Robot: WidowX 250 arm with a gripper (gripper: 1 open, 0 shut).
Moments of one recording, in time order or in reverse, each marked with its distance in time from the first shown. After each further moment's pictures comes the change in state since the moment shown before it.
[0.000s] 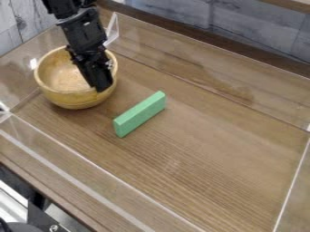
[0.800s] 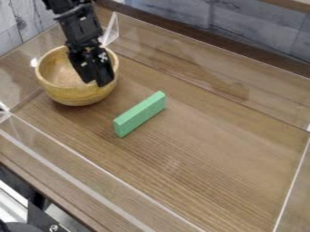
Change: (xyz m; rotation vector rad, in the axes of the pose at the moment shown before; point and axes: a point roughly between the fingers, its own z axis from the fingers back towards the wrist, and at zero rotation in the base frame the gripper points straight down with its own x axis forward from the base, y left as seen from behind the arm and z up) arm 0.006 0.010 0.005 -0.078 0.026 -0.076
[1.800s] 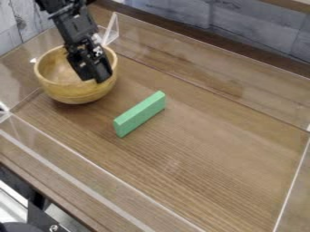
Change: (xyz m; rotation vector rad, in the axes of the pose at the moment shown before) arm -0.001 0.004 -0.002 -0.123 -0.021 0.008
